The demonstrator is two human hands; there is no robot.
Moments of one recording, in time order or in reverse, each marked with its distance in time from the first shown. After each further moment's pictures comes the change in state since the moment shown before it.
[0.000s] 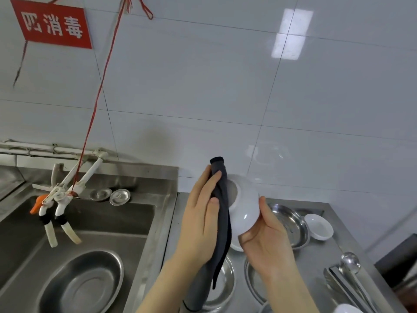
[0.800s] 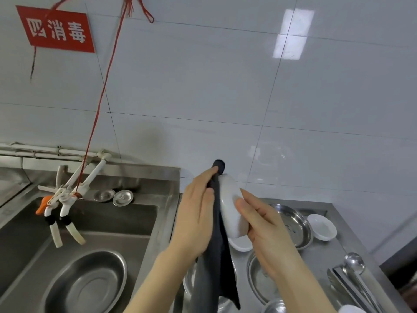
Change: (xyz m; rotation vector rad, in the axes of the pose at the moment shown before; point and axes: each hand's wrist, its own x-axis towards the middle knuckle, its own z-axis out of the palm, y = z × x) left_hand 0.010 0.012 -0.014 0.027 -0.023 -0.082; right_hand -0.019 -0.011 0.026 -0.689 -0.215 -0.198
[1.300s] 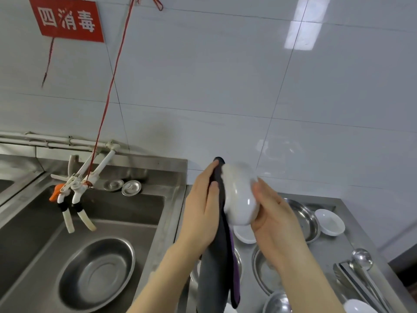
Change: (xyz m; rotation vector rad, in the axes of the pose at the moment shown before) left_hand -0.009 0.003 0.003 -0.146 0.046 -0.226; right_hand 0.005 0.006 -0.001 0.262 0.050 0.059
